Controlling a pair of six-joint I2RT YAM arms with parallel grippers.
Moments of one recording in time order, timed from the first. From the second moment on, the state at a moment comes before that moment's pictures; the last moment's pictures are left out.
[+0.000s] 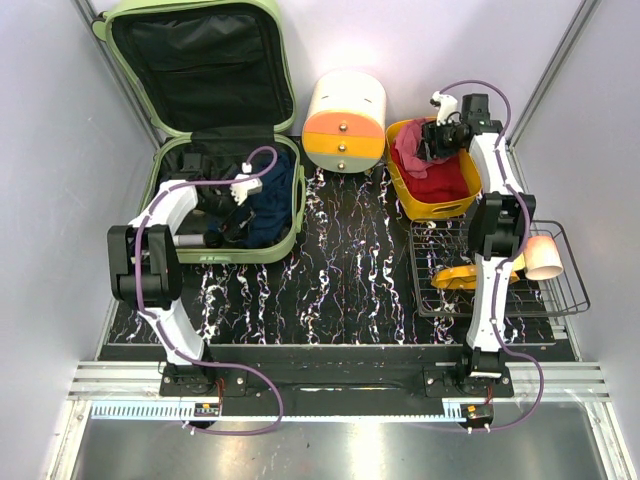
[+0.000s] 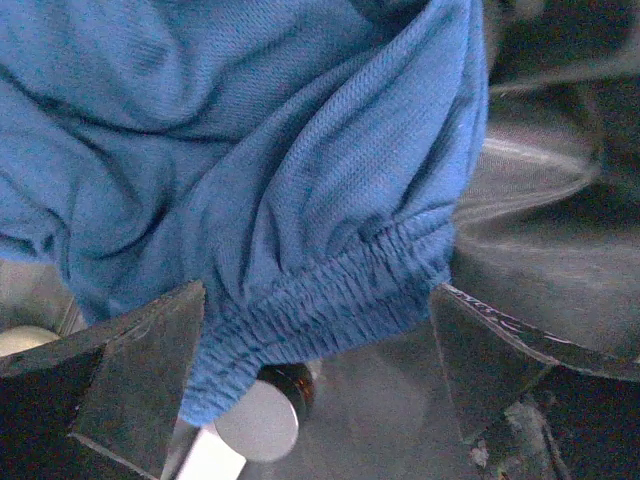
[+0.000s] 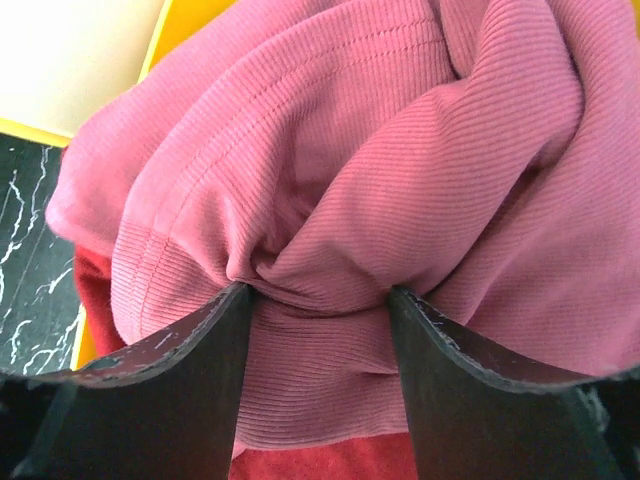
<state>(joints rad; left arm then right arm) 0.02 1.79 1.37 -0.80 0.56 0.91 -0.05 2.45 2.36 -0.73 -0.51 -0.26</state>
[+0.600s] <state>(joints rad) 0.02 1.88 1.43 -0.81 0.51 1.09 -0.05 2.23 2.34 -0.78 -0.54 -0.21</state>
